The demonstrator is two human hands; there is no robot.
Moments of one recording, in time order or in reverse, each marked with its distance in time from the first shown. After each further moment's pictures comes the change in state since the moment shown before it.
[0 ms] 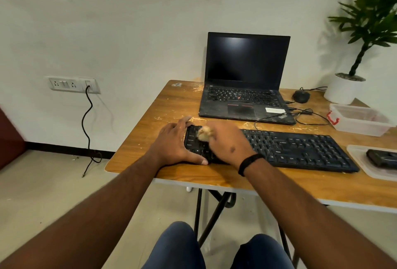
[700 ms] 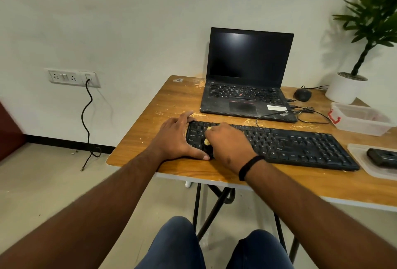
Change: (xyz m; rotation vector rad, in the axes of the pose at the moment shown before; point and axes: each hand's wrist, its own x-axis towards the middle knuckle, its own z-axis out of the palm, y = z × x) left_hand -0.002 0.002 -0.002 0.000 -0.006 -0.010; right_hand -0.010 0.001 0.008 -0.378 -0.117 -0.185
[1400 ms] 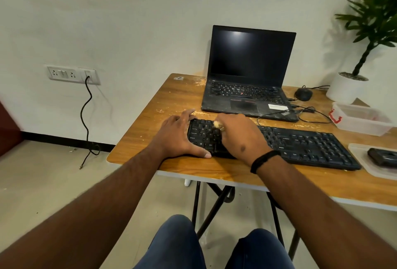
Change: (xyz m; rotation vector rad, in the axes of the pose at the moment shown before) left_hand 0.002 -0.002 0.001 0.006 0.003 0.003; right_hand -0.008 0.009 -0.024 0.152 0.104 0.176
